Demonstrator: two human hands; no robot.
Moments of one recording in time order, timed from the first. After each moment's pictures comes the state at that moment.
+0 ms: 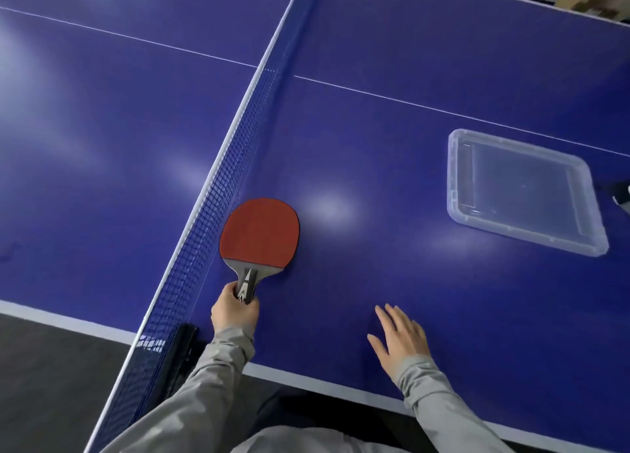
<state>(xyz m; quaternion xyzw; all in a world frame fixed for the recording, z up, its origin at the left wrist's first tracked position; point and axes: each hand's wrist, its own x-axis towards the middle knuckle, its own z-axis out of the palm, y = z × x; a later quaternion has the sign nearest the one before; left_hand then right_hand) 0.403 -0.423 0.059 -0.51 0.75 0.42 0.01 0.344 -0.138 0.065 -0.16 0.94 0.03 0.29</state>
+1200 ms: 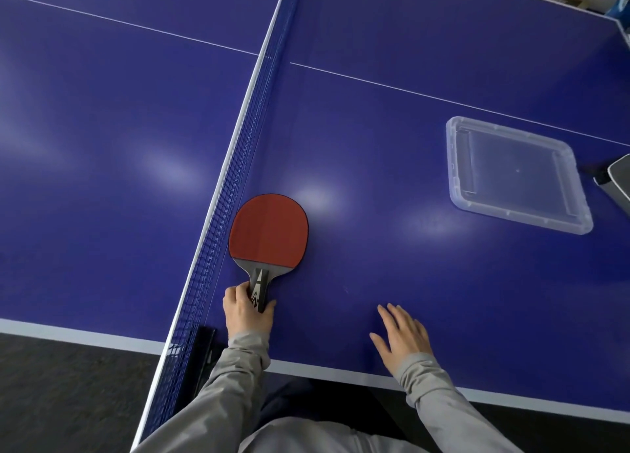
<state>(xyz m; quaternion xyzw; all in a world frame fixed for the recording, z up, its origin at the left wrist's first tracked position) 0.421 -0.443 0.036 -0.40 0.82 0.40 0.02 0.377 -0.175 0.066 -0.12 0.94 0.05 0.31</state>
